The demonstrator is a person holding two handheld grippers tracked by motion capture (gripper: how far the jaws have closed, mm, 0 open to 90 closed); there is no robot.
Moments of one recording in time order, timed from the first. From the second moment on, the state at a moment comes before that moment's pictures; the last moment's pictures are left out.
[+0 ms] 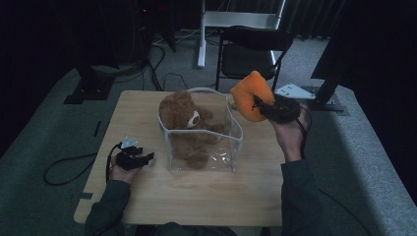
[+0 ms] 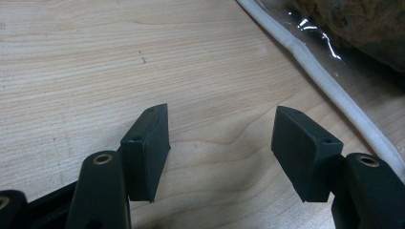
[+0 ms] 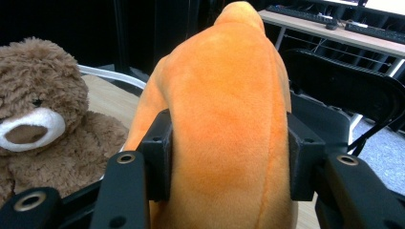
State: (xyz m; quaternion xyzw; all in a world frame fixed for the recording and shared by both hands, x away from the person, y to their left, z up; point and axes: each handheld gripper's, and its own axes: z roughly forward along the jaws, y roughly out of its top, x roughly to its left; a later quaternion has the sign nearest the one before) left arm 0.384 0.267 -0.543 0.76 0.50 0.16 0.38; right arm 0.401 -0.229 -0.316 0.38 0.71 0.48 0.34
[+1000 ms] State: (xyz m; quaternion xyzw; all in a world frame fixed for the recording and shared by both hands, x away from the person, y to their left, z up) left arm 0.384 0.267 -0.543 0.76 0.50 0.16 0.38; right arm 0.395 -0.208 -0.301 0.35 0.72 0.49 0.34
